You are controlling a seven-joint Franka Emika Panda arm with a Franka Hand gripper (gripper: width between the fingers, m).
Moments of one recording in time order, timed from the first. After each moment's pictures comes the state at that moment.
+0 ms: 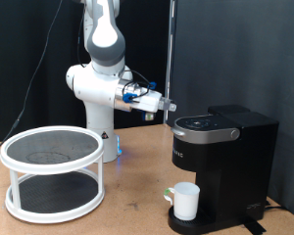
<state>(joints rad) -0.18 -0.40 0.00 -2.74 1.71 1.93 1.44</state>
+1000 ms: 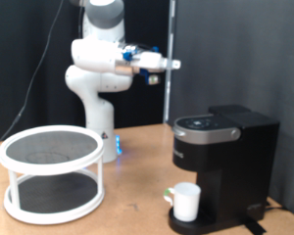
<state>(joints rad) -0.17 -0.54 0.03 -2.64 1.68 1.95 1.53</state>
